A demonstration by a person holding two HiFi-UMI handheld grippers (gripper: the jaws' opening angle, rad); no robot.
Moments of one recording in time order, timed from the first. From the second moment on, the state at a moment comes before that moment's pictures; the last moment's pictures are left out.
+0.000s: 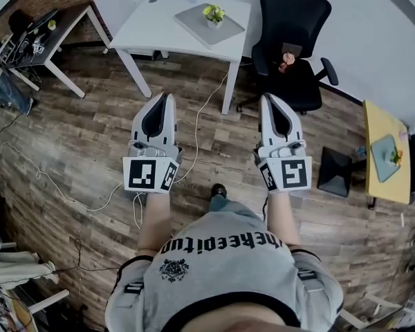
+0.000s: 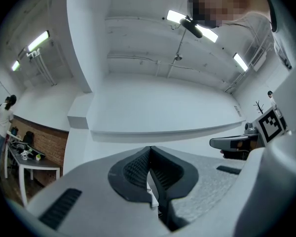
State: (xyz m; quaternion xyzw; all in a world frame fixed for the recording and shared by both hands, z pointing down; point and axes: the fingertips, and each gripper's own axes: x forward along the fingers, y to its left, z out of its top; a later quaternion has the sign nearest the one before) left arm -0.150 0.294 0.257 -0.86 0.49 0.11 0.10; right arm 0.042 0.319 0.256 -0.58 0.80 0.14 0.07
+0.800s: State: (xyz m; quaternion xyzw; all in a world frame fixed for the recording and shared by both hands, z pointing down) left arm -0.100 0.152 0.270 -0.86 0.49 0.09 0.10; right arm 0.081 0.172 0.274 -0.56 0.81 0.12 0.08
